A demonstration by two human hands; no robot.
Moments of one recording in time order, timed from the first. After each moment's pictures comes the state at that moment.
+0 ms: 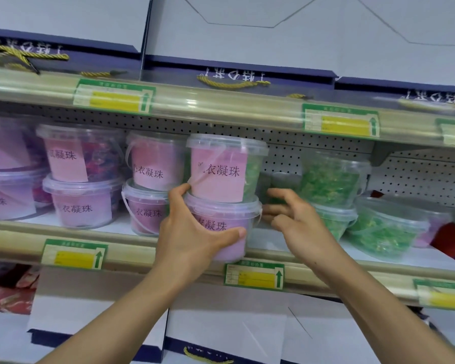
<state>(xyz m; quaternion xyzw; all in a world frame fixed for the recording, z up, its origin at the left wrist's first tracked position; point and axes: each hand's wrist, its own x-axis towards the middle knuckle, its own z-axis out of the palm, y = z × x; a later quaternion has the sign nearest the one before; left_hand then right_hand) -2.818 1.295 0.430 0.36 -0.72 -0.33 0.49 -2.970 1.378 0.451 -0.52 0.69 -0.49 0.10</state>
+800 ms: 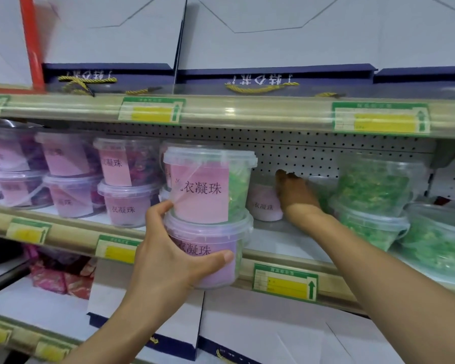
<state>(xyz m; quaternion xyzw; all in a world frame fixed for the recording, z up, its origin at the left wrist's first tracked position) -2.761 1.310 0.418 0.39 -0.68 -0.32 0.53 -3.015 1.254 0.462 -0.57 0.79 -0.16 -0.17</state>
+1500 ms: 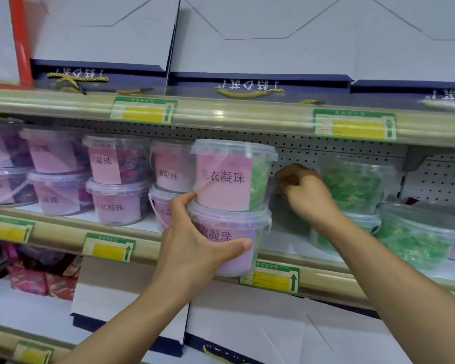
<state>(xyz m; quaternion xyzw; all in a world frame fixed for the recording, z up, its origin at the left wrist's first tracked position) -2.795 1.318 0.426 0.36 -0.70 -0.33 0.52 -3.010 1.320 0.479 -0.54 0.69 -0.49 0.00</state>
